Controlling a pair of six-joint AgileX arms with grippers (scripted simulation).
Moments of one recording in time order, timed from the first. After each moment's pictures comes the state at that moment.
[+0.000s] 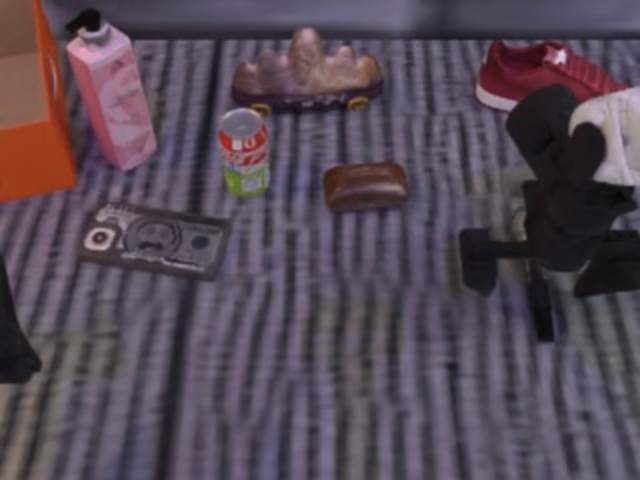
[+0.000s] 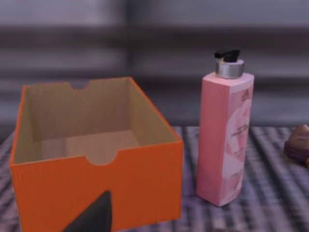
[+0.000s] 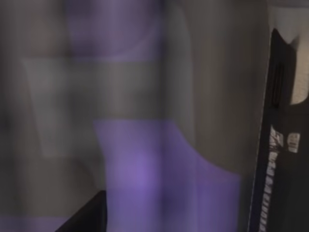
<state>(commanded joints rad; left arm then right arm) 0.00 0.00 0.00 0.00 0.00 0.00 0.33 2.08 1.22 -0.64 0.03 0.36</state>
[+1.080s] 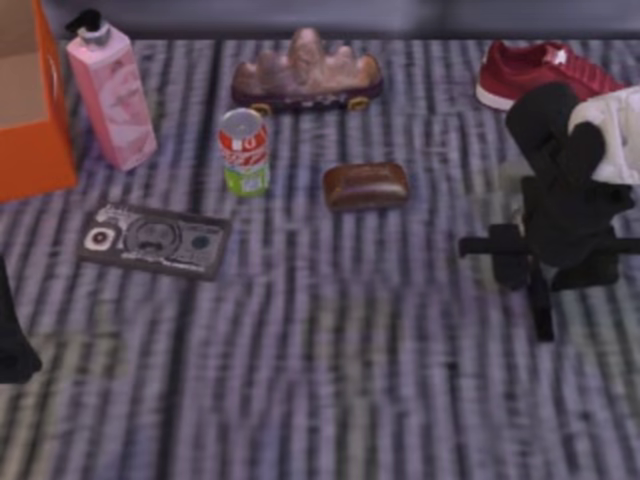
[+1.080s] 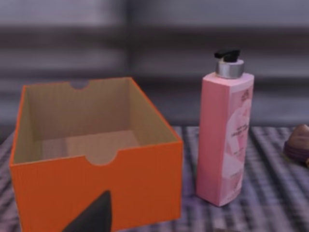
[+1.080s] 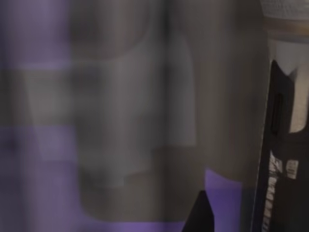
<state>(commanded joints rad) 0.00 0.00 0.00 0.00 0.00 0.00 0.33 2.08 1.22 -0.64 0.03 0.36</state>
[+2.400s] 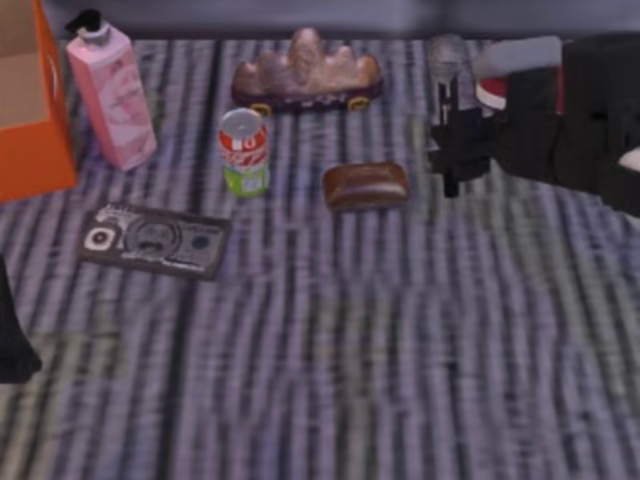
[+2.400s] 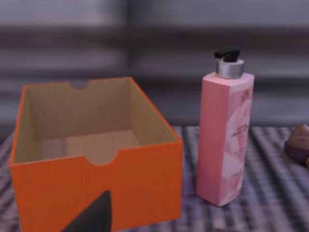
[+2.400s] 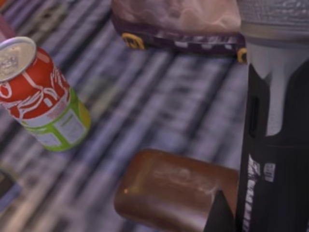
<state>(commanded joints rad) 0.00 0.00 0.00 0.00 0.00 0.00 0.33 1.83 0.99 0.31 -0.28 0.14</state>
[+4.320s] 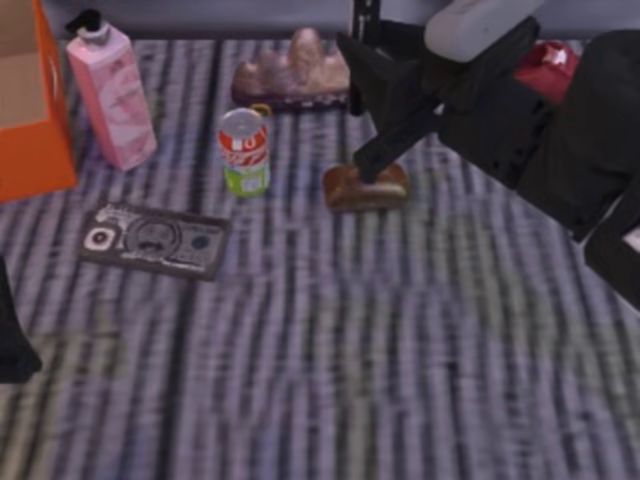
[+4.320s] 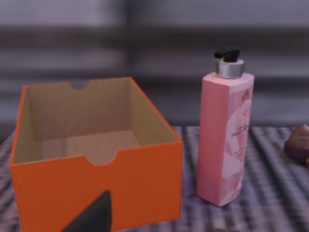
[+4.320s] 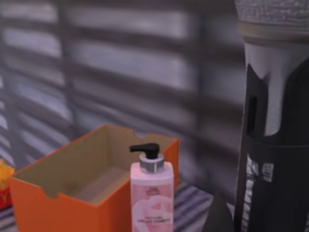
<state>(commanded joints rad) 0.00 0.00 0.00 0.00 0.00 0.00 0.62 1.52 0.82 0.76 -0.16 0.03</state>
